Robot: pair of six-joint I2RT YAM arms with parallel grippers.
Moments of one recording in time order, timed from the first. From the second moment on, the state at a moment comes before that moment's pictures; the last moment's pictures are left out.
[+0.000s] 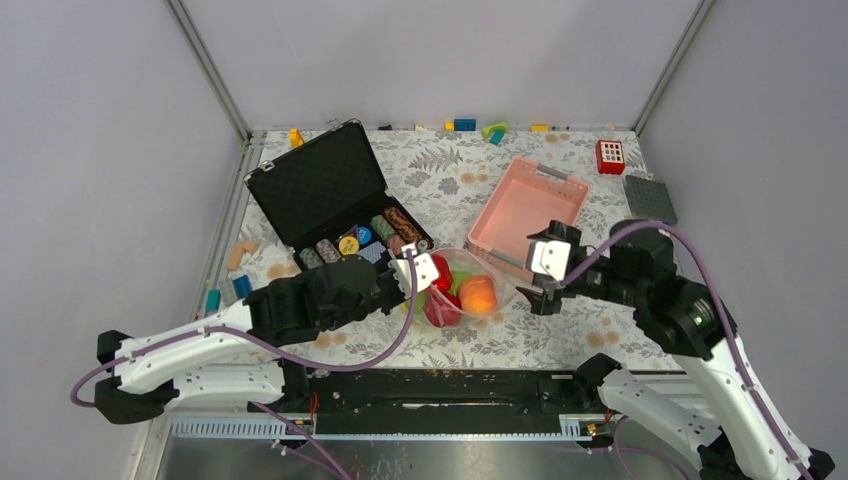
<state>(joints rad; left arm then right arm) -1.24 0.91 1.02 -0.52 -0.30 0.24 0.60 0.75 1.18 -0.91 -0.42 -0.76</state>
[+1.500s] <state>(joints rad) -0.95 0.94 1.01 -0.46 -0.19 0.05 0.58 0.79 0.98 -0.74 -0.49 -0.54</state>
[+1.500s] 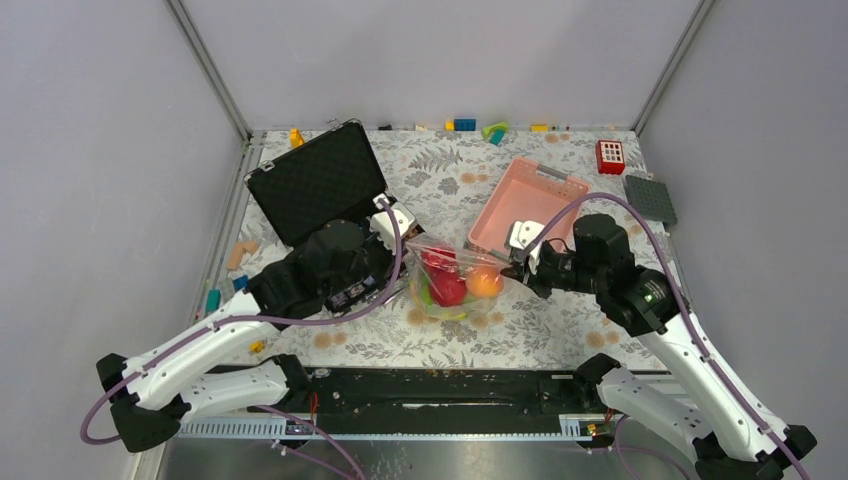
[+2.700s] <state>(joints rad) -0.49 0.80 0.48 0.37 0.60 -0.37 0.56 0.83 0.98 -0.68 -0.23 -0.08</state>
